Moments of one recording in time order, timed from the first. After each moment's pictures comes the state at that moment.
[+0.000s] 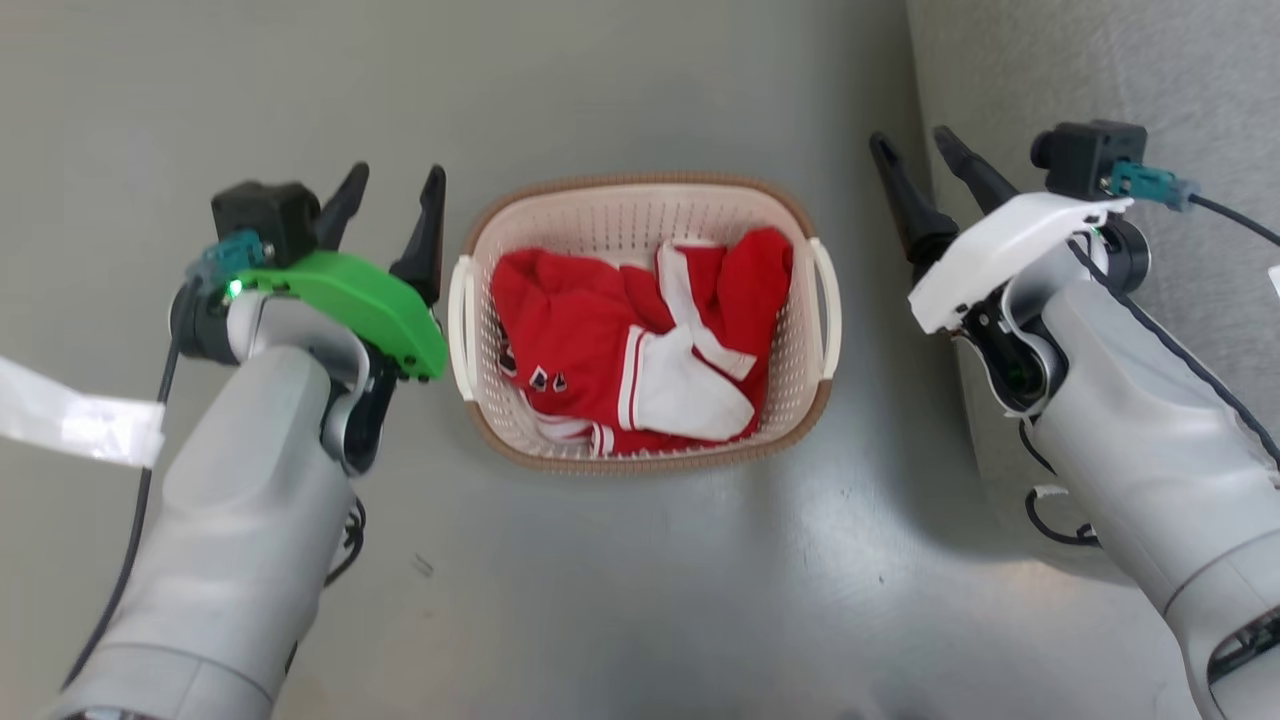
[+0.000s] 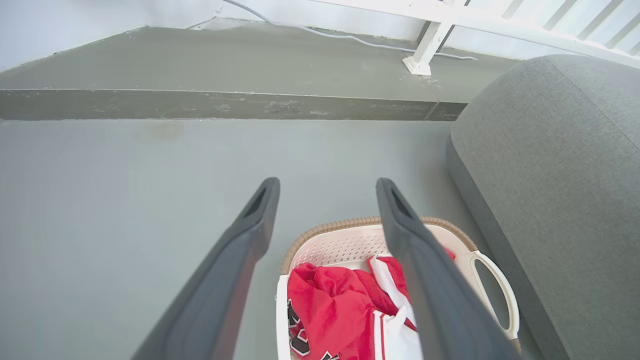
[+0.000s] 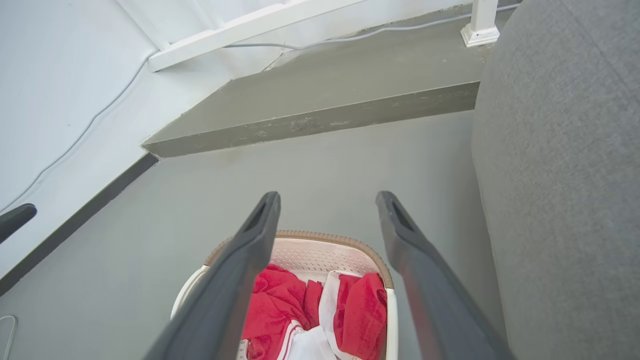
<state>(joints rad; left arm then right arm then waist) -0.81 0.08 -0.54 0.83 -0.67 -0.11 -0.25 -0.82 -0.20 0.68 0.86 0.81 0.12 -0.25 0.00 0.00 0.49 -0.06</state>
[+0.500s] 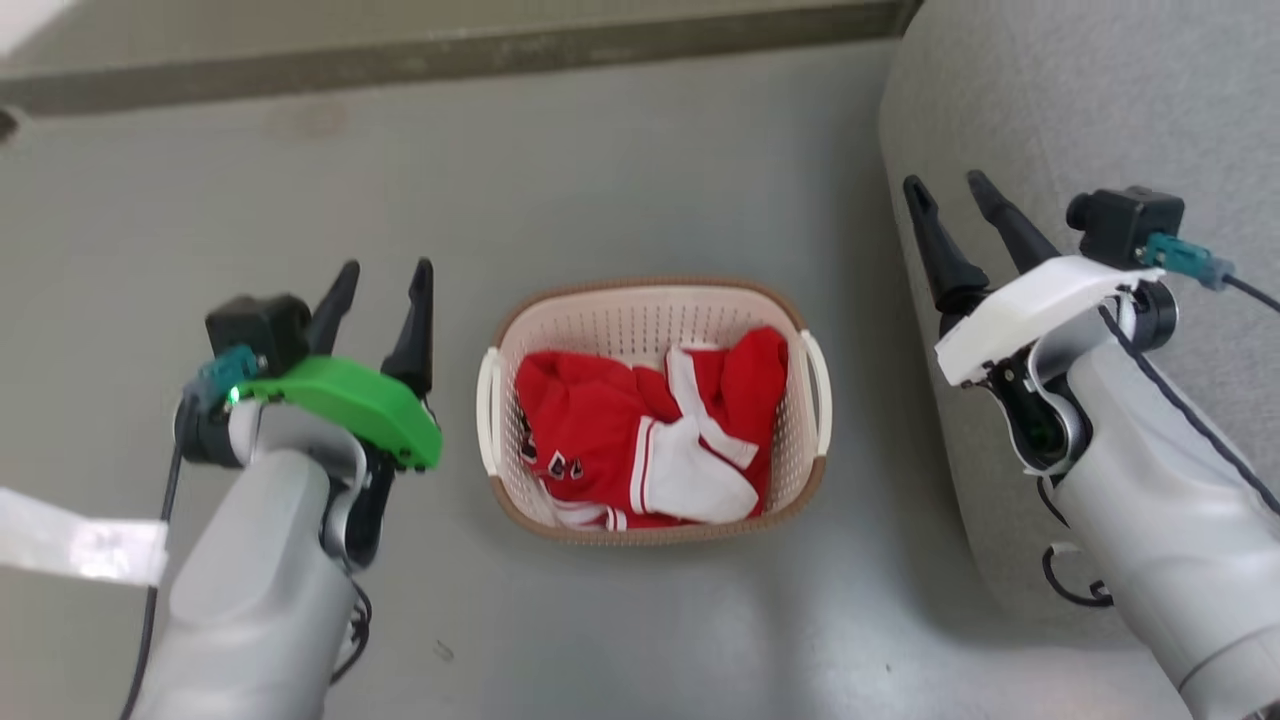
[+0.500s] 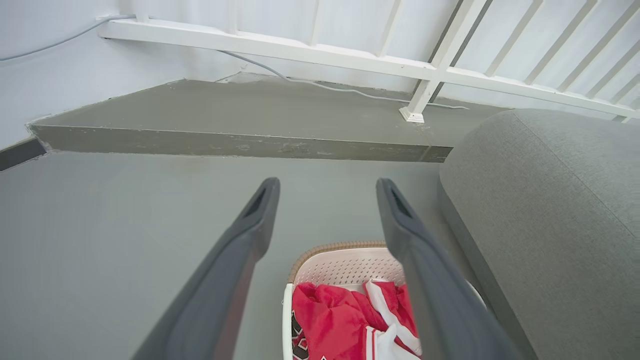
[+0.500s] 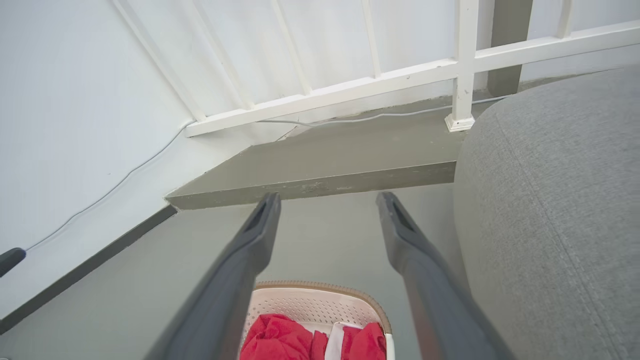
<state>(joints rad) -0.59 0.09 -0.41 0.68 -0.60 -0.09 -0.25 -0.63 -0.23 0.51 0.68 0.69 0.10 -0.25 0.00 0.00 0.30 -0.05</state>
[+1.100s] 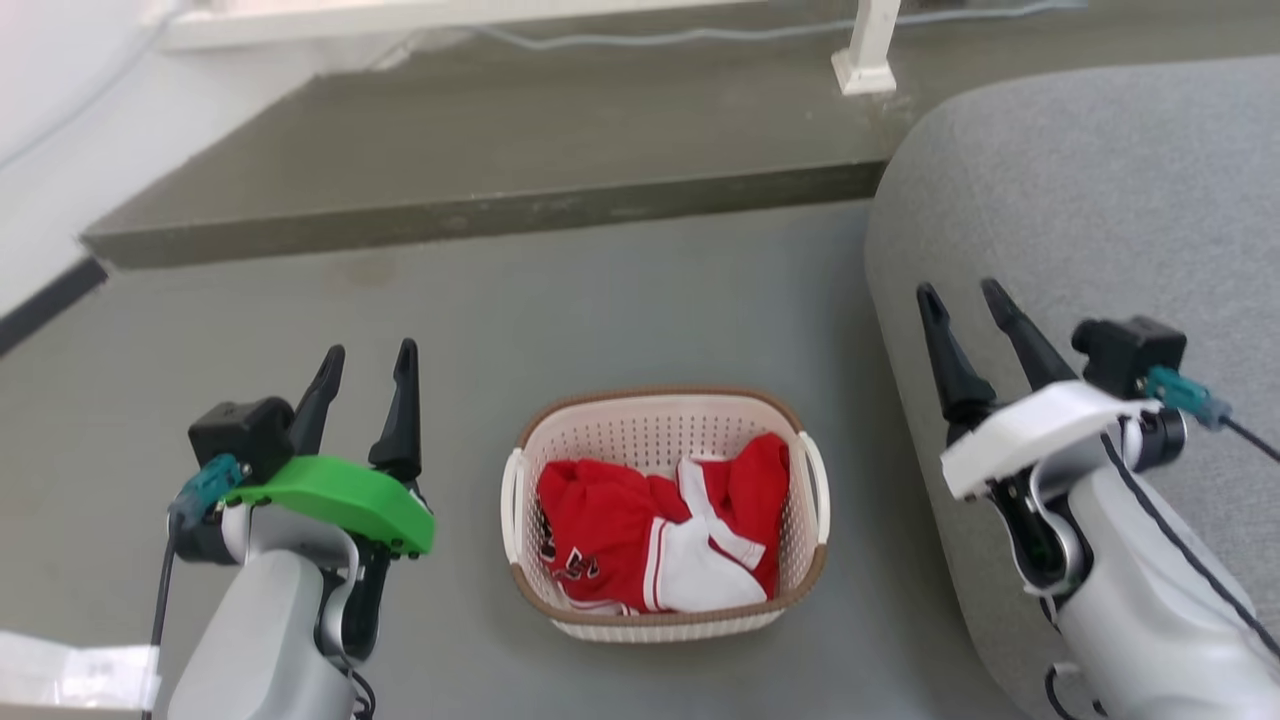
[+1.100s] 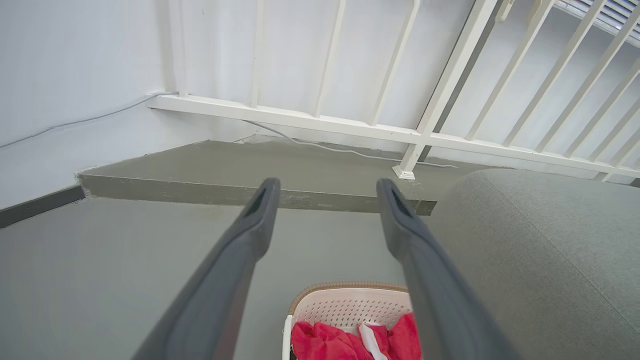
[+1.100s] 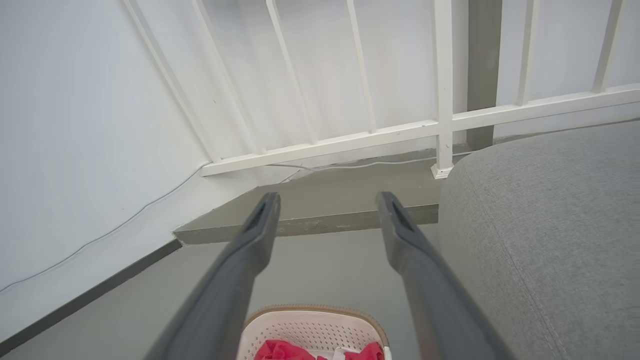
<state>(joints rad) -0.36 0.07 -0.28 0.48 -0.53 -0.08 -0.25 -0.36 -0.20 0.37 0.46 0.54 0.04 -0.25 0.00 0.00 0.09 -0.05</state>
